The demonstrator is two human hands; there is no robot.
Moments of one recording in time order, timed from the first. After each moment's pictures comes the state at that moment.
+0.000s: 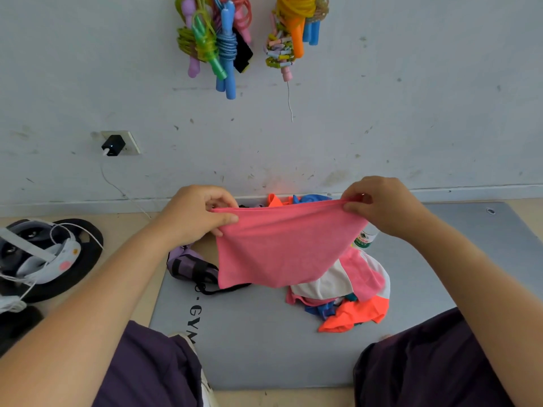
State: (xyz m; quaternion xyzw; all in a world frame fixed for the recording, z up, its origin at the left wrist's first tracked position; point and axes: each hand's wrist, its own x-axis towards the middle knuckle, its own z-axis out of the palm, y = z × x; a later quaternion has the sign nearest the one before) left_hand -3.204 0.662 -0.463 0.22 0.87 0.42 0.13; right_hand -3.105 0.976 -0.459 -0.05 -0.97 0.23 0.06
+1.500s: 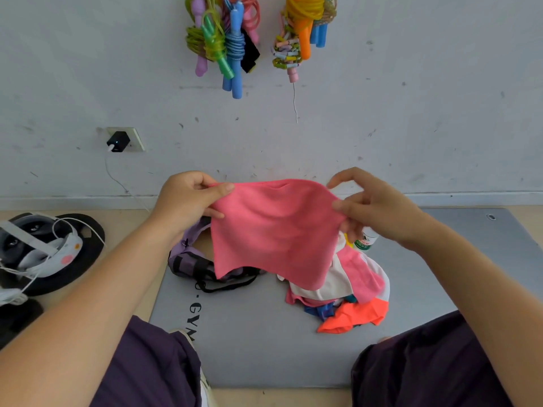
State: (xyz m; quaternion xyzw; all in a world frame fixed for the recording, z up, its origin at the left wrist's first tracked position) left_hand -3.209 0.663 -0.464 0.05 0.79 0.60 0.07; right_hand -3.089 0.952 -0.442 -0.04 -0.83 0.56 -0.04
